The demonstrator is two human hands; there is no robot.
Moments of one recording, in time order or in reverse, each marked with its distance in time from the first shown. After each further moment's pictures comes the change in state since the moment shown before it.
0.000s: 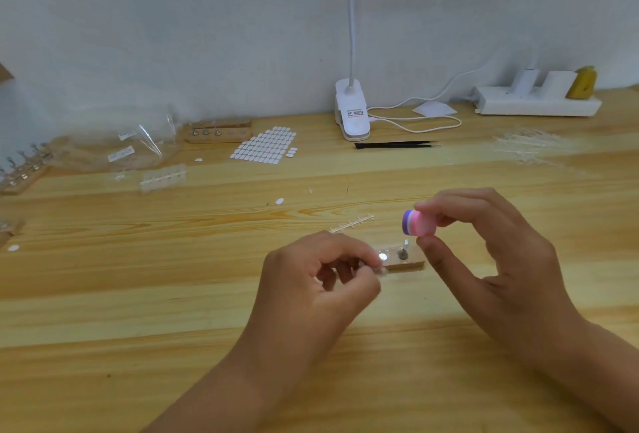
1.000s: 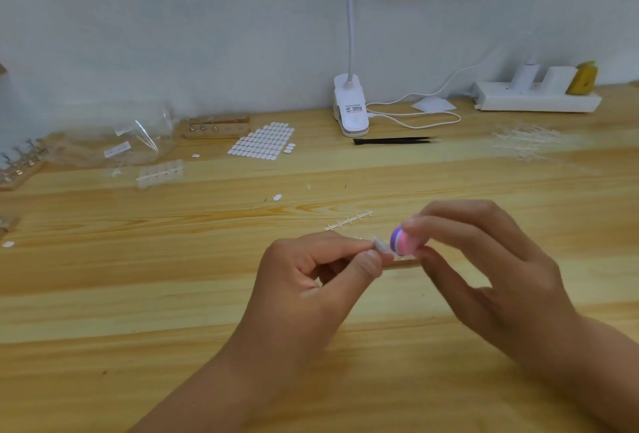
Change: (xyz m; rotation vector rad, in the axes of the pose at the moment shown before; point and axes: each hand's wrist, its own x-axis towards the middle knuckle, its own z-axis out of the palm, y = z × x) left_hand -0.002 0.001 -0.002 -0.227 -0.057 -0.013; right_hand 0.000 -0.003 -0.003 -0.092 -0.038 -0.252
